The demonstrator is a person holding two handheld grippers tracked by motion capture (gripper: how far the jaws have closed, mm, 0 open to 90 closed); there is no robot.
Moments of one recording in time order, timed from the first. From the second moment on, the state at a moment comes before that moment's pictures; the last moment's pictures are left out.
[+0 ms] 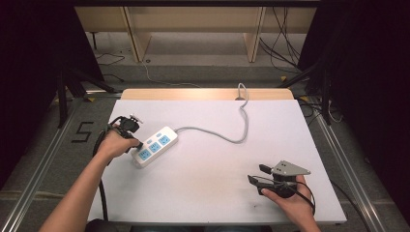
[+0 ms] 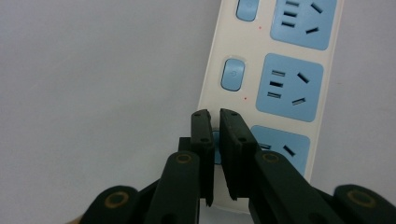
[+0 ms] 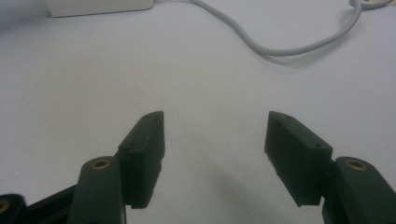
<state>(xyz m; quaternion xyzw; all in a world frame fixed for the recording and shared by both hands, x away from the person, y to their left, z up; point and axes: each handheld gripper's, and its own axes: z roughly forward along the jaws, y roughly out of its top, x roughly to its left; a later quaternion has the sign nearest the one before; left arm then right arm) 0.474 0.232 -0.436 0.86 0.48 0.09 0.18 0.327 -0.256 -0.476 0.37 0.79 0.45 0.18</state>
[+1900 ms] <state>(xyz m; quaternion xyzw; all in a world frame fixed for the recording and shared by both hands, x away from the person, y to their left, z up) 0.397 0.180 -0.430 0.85 0.37 0.13 0.34 0.326 -0.255 -0.476 0.37 0.80 0.44 0.18</state>
